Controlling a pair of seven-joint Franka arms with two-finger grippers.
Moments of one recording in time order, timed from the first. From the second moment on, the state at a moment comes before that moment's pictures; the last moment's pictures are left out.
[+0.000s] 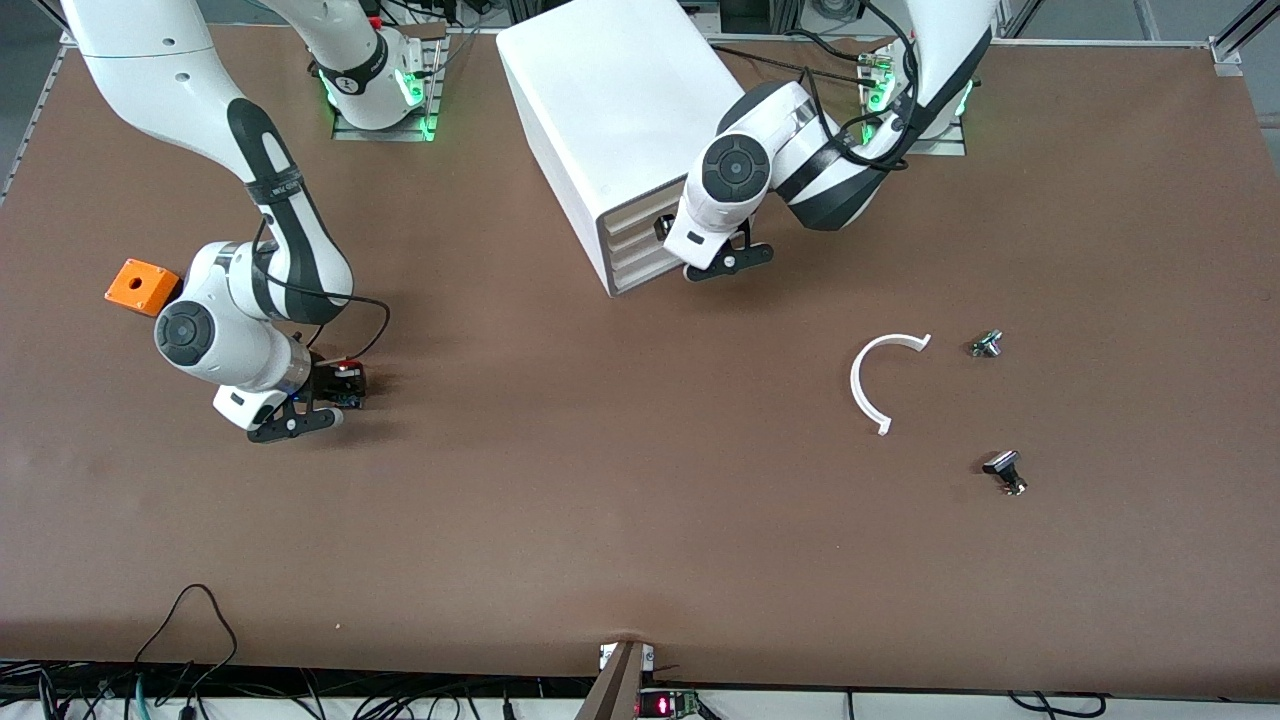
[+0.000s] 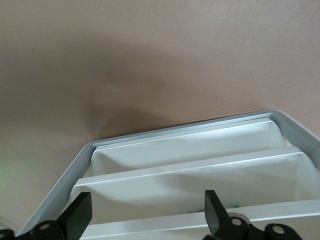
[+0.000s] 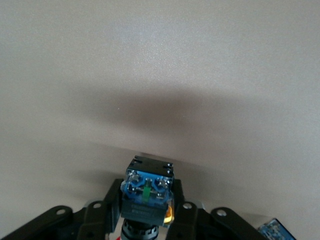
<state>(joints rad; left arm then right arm) -0.11 0.41 -0.70 -1.92 -0.04 2.03 -1.10 0.16 0.54 -0.10 -1.94 0.13 2.42 -0.25</state>
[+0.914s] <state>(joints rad) 0.23 0.40 -0.70 -1.42 0.24 1.50 -0.43 0.16 0.16 -0.08 -1.89 0.10 2.13 -0.26</state>
